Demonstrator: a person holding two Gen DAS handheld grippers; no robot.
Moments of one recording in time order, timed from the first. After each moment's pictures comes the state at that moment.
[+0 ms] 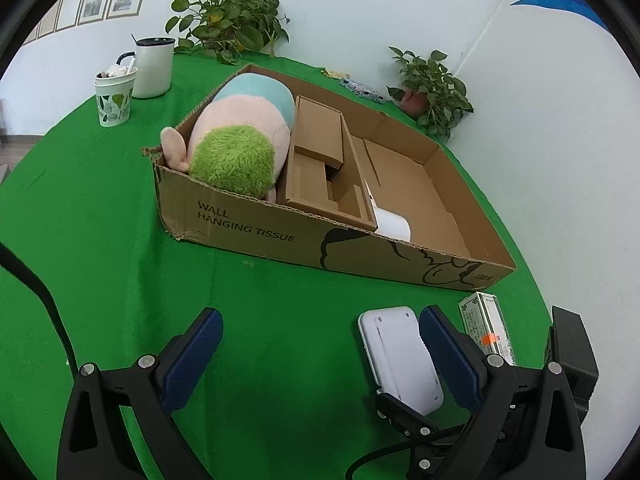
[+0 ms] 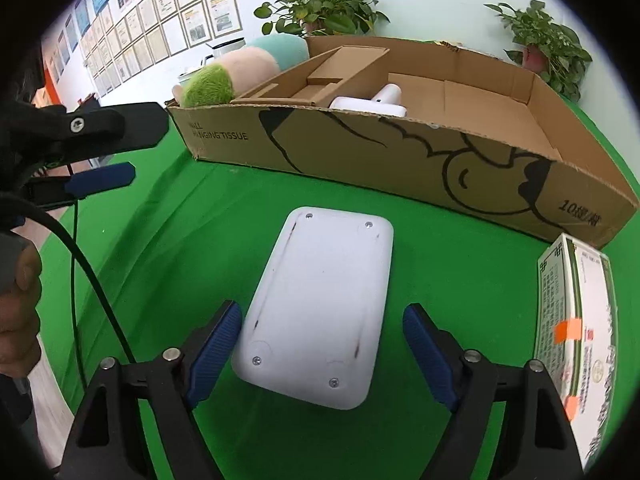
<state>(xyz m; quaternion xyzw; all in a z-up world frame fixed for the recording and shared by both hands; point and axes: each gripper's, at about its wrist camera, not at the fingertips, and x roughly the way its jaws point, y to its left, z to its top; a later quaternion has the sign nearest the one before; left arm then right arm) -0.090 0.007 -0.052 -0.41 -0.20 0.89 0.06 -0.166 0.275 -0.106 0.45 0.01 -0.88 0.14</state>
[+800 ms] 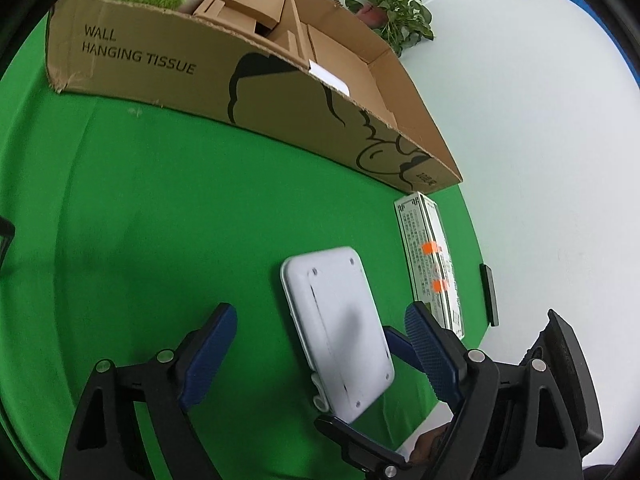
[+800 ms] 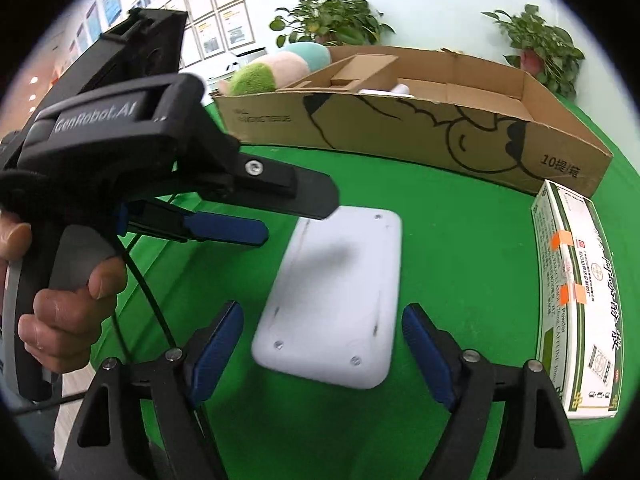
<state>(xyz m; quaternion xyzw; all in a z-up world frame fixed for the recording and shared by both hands) -0.098 0.046 -0.115 -0.52 -0.28 0.77 0.22 -0.100 0.273 -0.107 0.42 0.01 -0.89 0.16</state>
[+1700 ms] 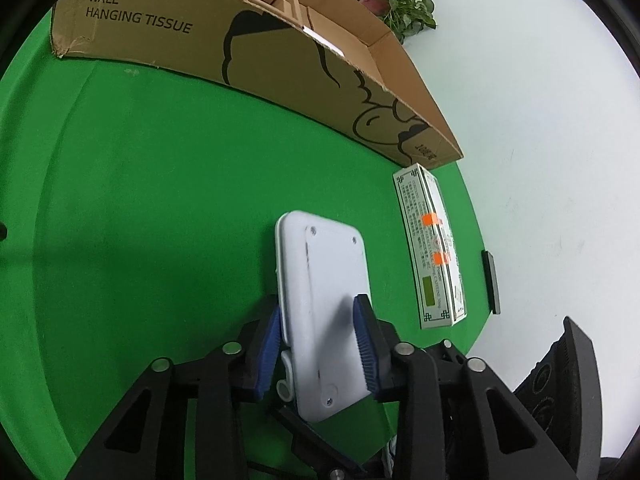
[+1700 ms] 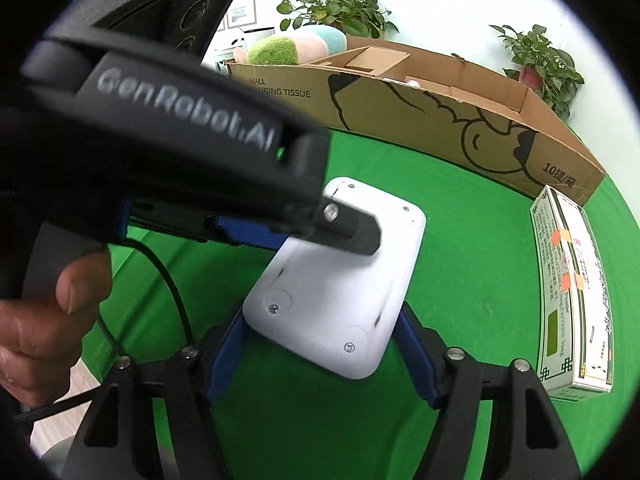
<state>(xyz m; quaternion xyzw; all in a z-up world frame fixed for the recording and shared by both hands) -0.090 0.068 -0.125 -0.54 -0.27 0.77 0.22 -0.079 0.245 -0.117 0.43 0.06 -0.89 0.12</state>
